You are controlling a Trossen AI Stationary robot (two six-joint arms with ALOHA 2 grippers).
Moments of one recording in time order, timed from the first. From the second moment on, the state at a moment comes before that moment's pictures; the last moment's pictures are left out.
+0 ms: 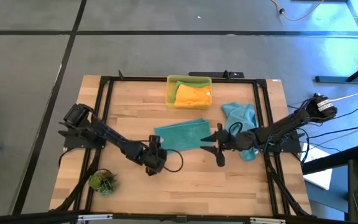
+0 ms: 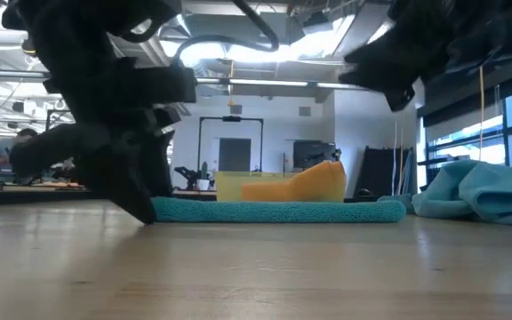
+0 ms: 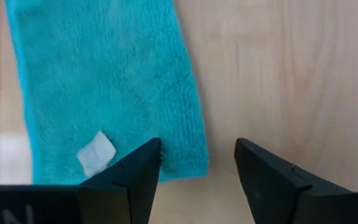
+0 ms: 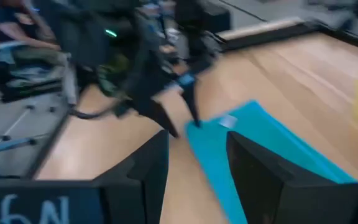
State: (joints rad) left arm -0.41 1.78 0.94 -0.41 -0.46 -0.23; right arm 0.34 1.30 0.41 0.65 0.38 0.31
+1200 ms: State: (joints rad) left arm -0.39 1.79 1.17 -0.25 -0.37 -0.26; right arm 0.47 1.76 0.70 0.69 0.43 -0.03
